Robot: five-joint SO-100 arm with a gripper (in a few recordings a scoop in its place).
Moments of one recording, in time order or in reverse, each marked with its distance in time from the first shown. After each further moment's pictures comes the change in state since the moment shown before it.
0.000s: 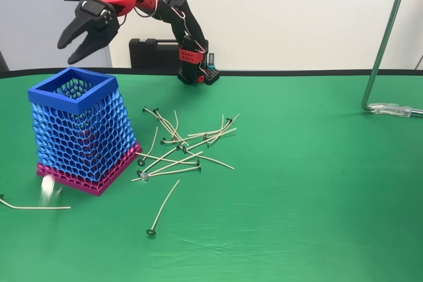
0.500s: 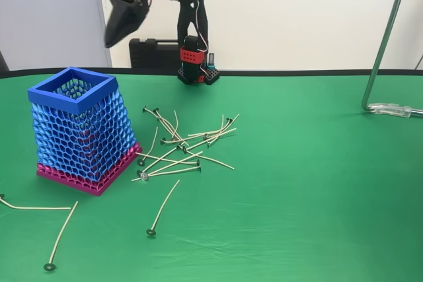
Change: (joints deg) arm -7.2 32.8 41.4 -5.7 1.8
